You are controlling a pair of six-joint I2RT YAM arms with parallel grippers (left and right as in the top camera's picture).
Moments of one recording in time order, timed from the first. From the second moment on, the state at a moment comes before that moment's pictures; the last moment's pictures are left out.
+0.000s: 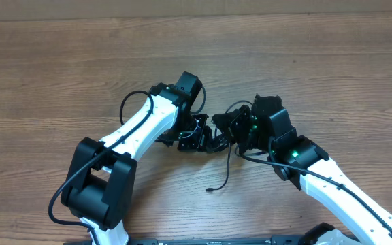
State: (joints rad) left arm -0.48 1.88 1.32 -0.97 0.58 -1.86; right arm 0.54 1.27 0.81 -0.15 -0.30 1.50
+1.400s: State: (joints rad) left arm -0.01 1.49 1.32 -0.92 0.44 -0.45; right arm 0.55 1.09 0.84 -0.53 -0.43 0.68
